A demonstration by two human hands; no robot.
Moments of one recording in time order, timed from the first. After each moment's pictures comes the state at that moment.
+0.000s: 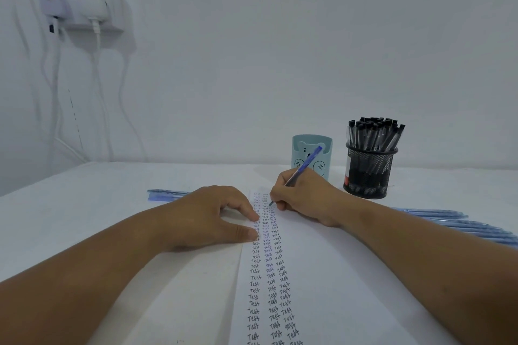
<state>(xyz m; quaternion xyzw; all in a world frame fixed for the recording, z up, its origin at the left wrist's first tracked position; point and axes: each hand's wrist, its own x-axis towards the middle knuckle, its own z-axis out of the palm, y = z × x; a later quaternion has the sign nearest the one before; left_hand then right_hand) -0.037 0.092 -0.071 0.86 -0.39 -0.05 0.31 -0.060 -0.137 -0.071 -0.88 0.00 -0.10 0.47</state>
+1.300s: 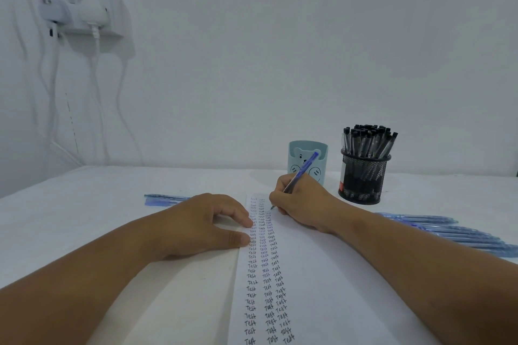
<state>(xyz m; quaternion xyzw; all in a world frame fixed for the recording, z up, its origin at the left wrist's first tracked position) -0.038 0.098 -0.074 0.86 -0.38 -0.06 0.33 -0.064 -0.135 -0.071 -0.90 0.02 -0.14 0.42</state>
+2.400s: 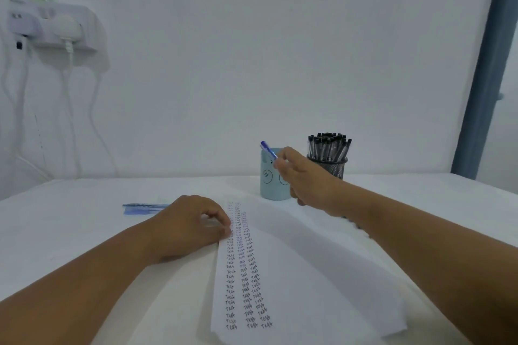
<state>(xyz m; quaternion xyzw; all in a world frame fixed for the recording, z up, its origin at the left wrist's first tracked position) -0.043 0.089 -0.075 0.87 -0.37 0.03 0.33 -0.116 -0.161 -0.026 -0.90 -0.02 -0.16 0.41</state>
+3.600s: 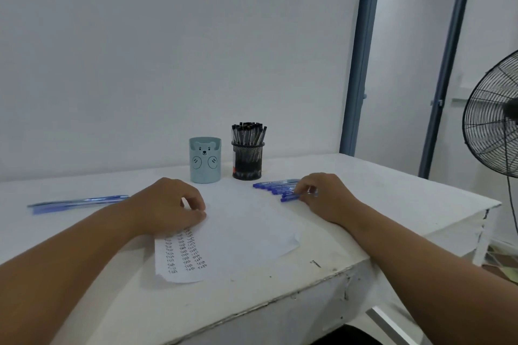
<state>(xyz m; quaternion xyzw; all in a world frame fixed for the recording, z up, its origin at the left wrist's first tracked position) -0.089 0.040 -0.060 0.85 -0.46 0.00 0.25 -0.266 -0.266 -0.088 -0.93 0.15 -0.31 0.11</state>
